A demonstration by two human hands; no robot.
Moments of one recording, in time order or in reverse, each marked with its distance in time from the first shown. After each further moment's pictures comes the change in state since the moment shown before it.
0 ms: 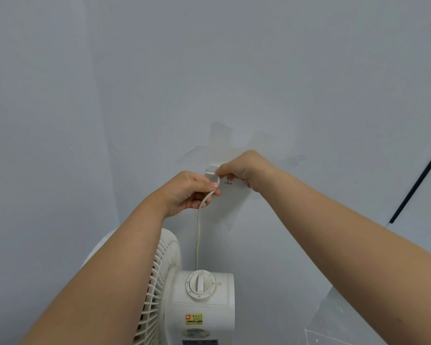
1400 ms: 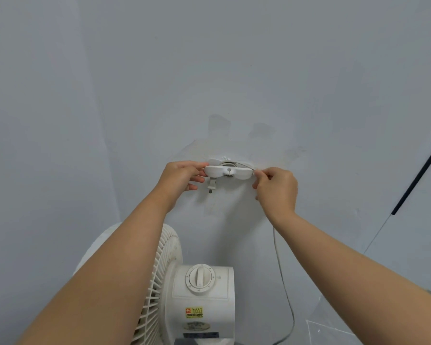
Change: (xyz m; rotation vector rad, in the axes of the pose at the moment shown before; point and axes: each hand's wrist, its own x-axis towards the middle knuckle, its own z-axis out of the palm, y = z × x) left_hand 0.011 -0.011 -0.005 0.028 0.372 0.102; right_hand 0.016 0.098 0.021 0.121 0.675 -0.242
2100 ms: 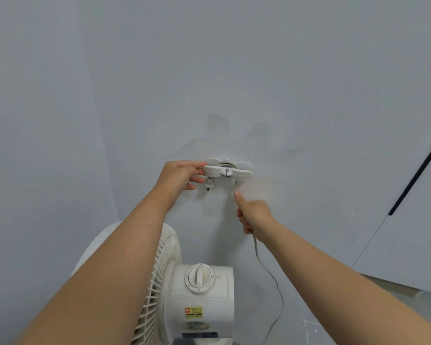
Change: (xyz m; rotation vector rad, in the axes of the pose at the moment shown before) left_hand 0.001 0.001 0.003 0.004 0.042 -0.028; right_hand -0.023 0.022 0.031 0.340 -0.503 0.586
